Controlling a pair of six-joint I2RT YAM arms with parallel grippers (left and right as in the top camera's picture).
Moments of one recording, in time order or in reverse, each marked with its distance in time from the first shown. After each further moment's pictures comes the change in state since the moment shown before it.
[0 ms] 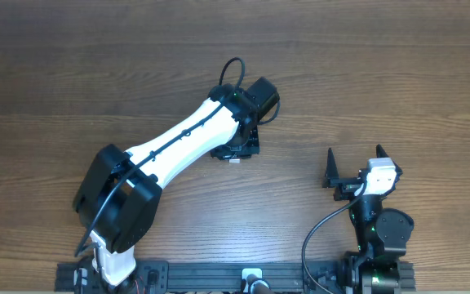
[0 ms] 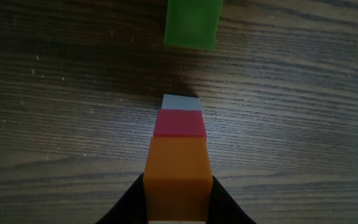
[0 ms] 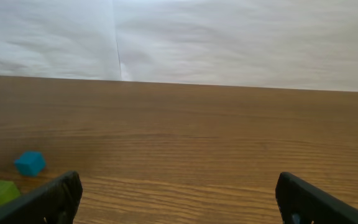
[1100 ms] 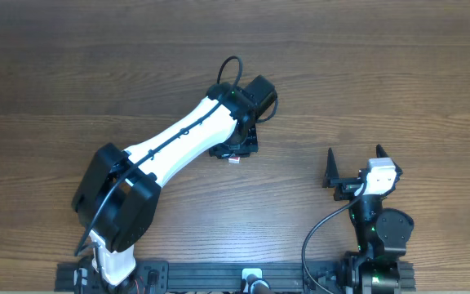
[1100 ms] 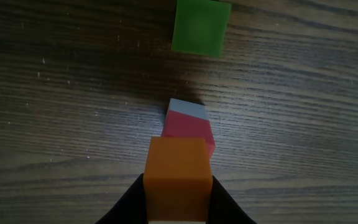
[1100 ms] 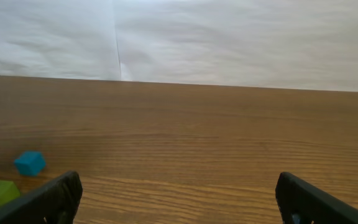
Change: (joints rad) left arm 0.012 0.000 0.000 0.000 0.000 0.000; right arm 0.000 0.000 0.000 0.000 0.000 0.000
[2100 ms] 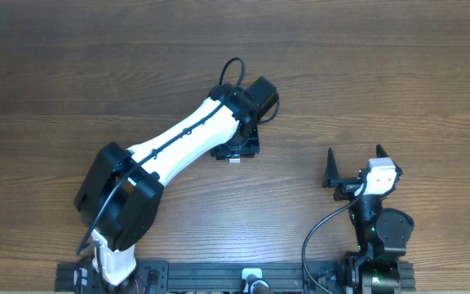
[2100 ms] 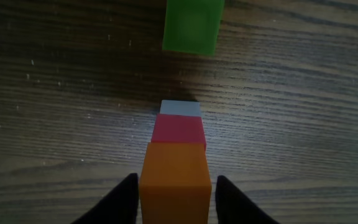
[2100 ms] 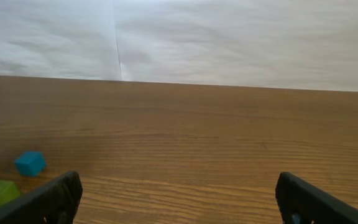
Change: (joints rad) left arm -0.006 0.013 0.000 0.010 0.004 0.006; right arm 0.000 0.000 0.000 0.000 0.000 0.000
